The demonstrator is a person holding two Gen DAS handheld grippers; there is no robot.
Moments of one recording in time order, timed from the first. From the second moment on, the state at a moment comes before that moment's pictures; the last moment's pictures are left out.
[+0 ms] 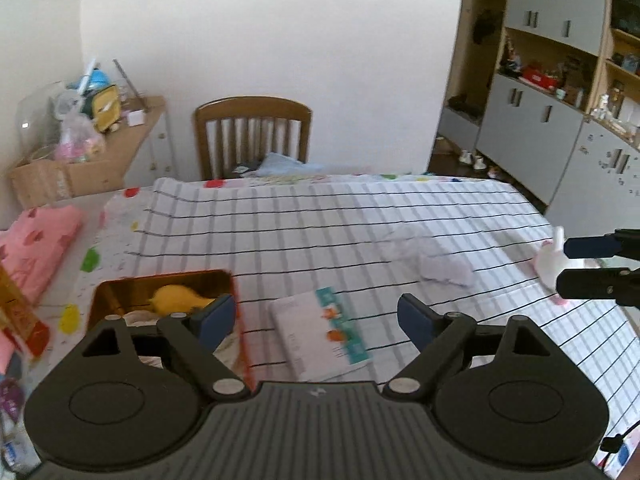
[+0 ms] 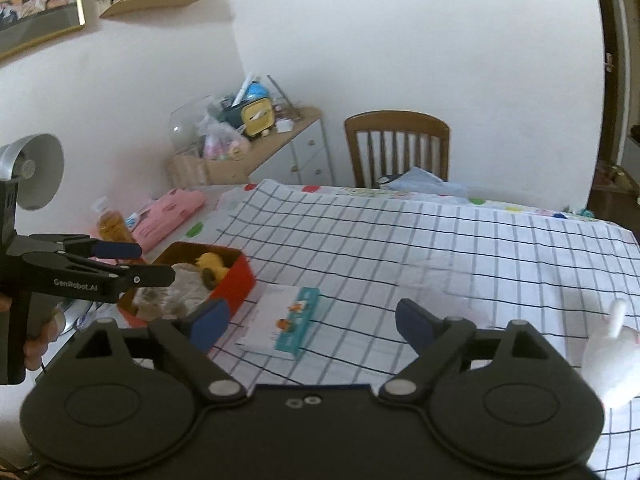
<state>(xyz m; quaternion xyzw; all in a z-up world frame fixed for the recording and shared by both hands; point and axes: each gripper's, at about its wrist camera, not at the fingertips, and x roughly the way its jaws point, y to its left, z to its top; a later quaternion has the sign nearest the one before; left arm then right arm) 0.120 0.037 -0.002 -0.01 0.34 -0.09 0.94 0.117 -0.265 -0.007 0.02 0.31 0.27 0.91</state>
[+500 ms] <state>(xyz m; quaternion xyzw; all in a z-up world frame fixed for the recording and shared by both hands) 0.181 -0.044 -0.017 -0.01 0.33 -0.11 0.94 0.161 -0.323 -0.027 0.00 0.32 0.23 0.92</state>
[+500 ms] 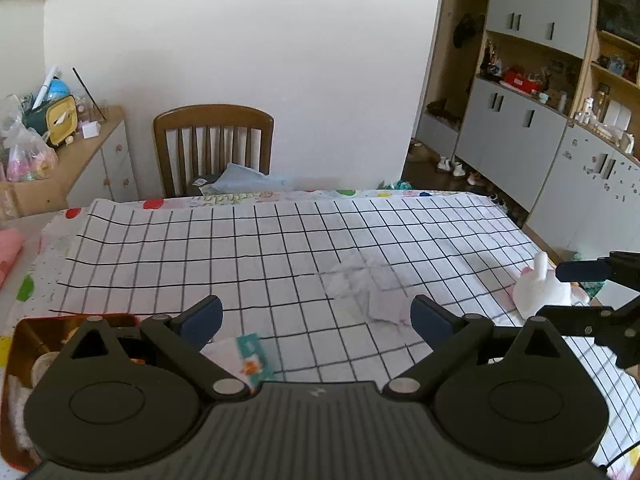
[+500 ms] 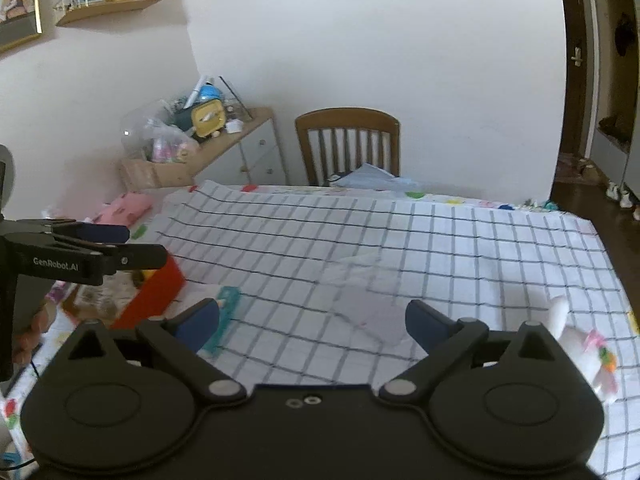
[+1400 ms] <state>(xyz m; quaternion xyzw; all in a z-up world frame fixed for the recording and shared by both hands) 0.312 -0.123 -0.102 0.04 0.37 -0.12 0.92 0.267 -0.301 -0.114 -0.09 0.37 0.27 0.88</state>
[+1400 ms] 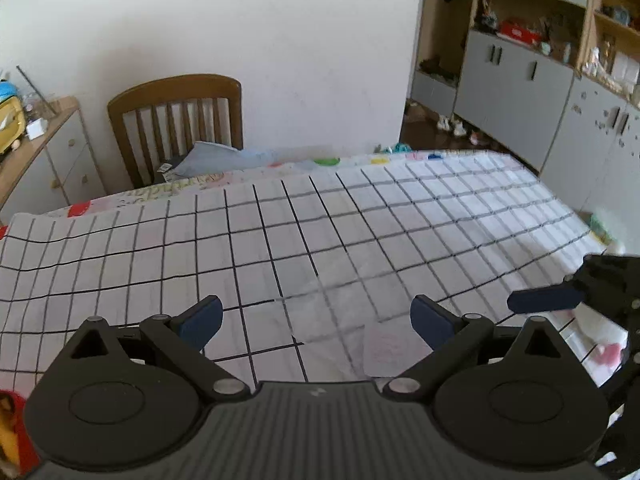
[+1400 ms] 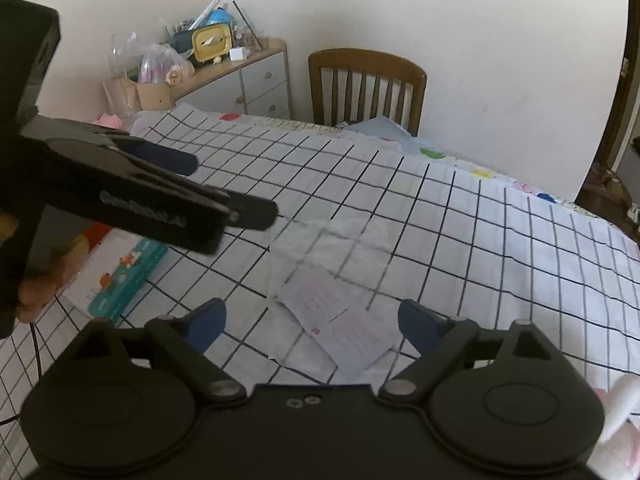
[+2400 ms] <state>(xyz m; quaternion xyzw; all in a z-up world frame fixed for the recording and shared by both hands) 0.375 -0.137 -0.178 0.05 0.43 -0.12 0.89 0.306 -0.290 -0.169 -0.15 0.40 0.30 0.85</state>
